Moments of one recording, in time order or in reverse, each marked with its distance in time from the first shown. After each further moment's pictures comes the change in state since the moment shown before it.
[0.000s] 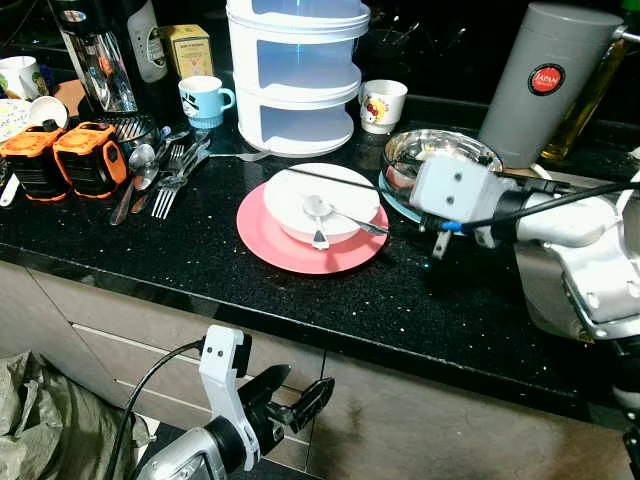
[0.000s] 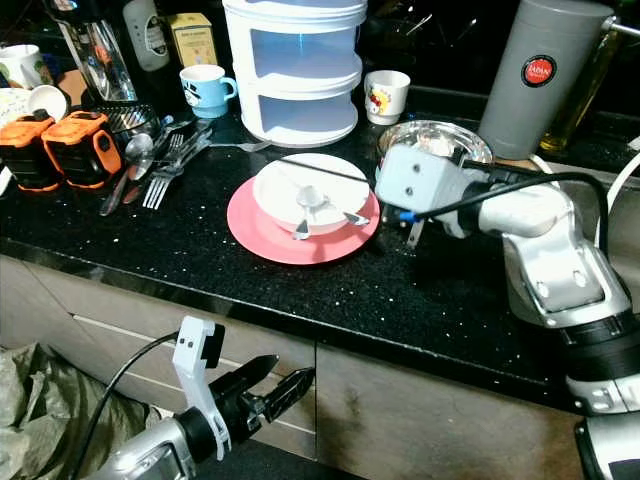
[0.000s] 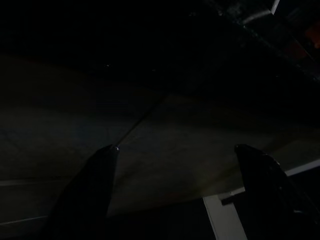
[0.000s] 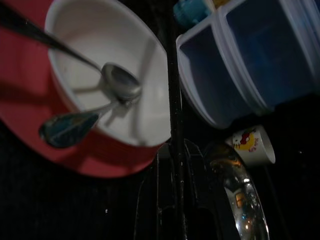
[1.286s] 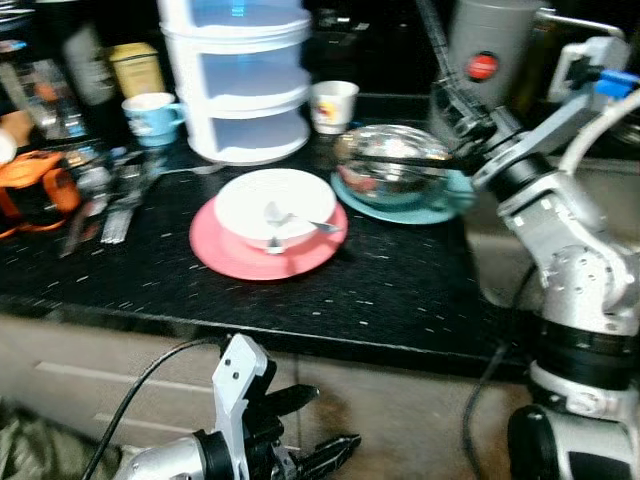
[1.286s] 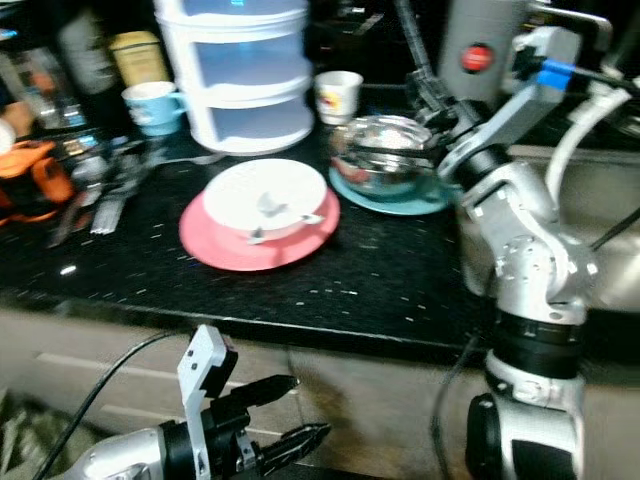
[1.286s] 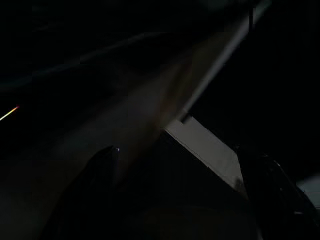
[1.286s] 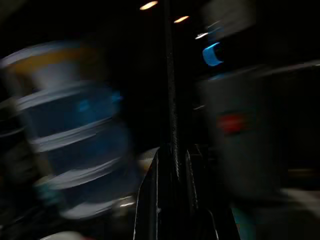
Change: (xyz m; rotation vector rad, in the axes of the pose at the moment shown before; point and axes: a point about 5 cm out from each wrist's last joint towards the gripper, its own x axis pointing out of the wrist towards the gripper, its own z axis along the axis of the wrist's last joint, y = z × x) left arm -0.020 -0.030 0.012 0.256 0.147 -0.306; right arm -0.028 -0.051 0.001 1.052 -0.497 -0.767
